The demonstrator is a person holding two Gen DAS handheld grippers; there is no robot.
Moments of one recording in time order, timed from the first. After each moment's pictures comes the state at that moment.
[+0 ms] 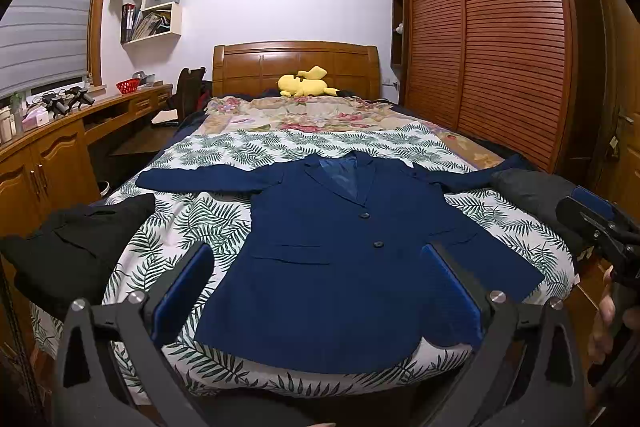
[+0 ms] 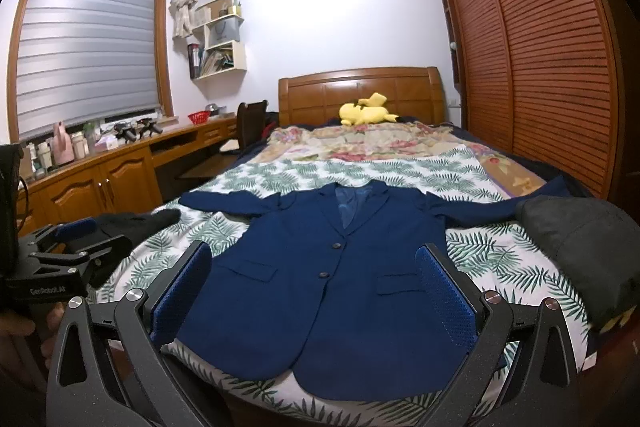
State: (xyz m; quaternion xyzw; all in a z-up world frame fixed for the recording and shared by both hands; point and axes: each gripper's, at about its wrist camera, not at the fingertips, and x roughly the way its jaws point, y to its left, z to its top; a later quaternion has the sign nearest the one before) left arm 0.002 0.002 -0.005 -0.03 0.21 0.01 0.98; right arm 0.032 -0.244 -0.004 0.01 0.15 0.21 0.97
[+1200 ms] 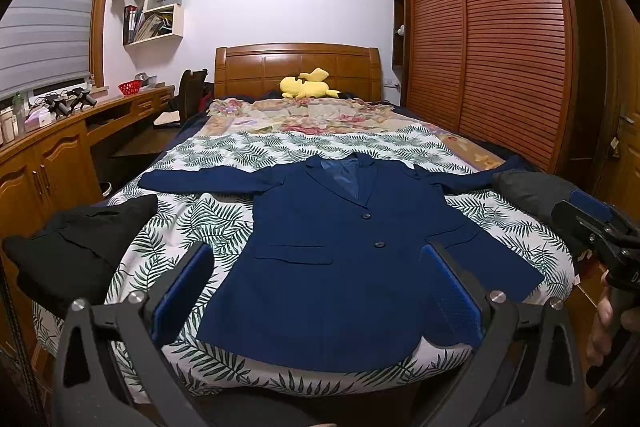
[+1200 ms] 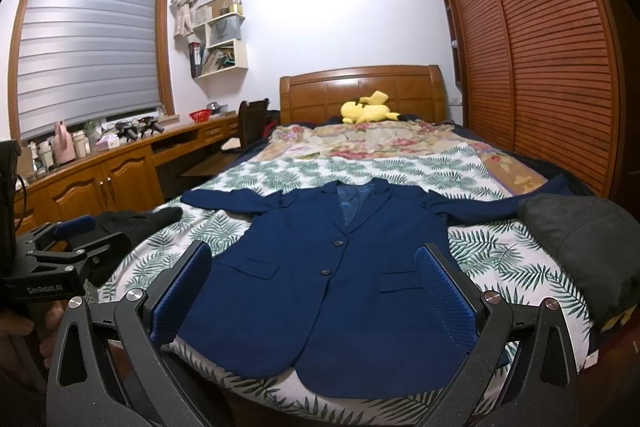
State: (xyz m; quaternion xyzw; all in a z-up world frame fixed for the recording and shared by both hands) left arm -0.002 0.008 -0.009 -0.03 0.21 0.01 0.98; right arm 0.032 -0.243 -0.003 0.01 0.15 0.21 0.97
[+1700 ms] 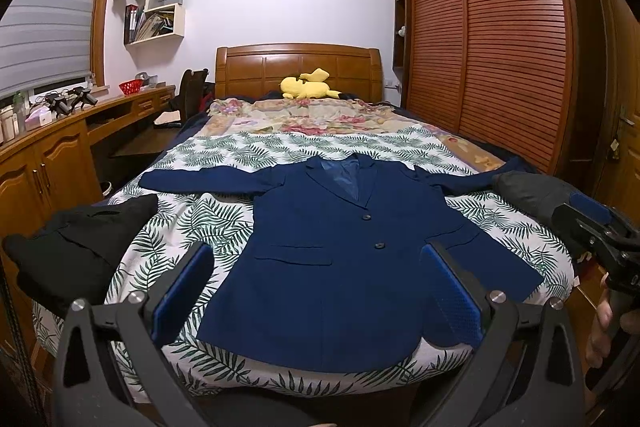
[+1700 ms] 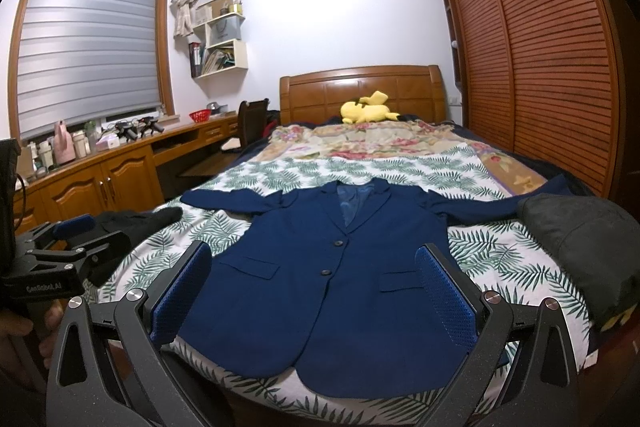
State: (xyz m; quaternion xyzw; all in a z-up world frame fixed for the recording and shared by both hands) left arm -0.004 0.011 -0.004 -0.03 0.21 0.01 0.98; right arm 0.033 -0.243 -0.003 0.01 0.15 0.21 0.97
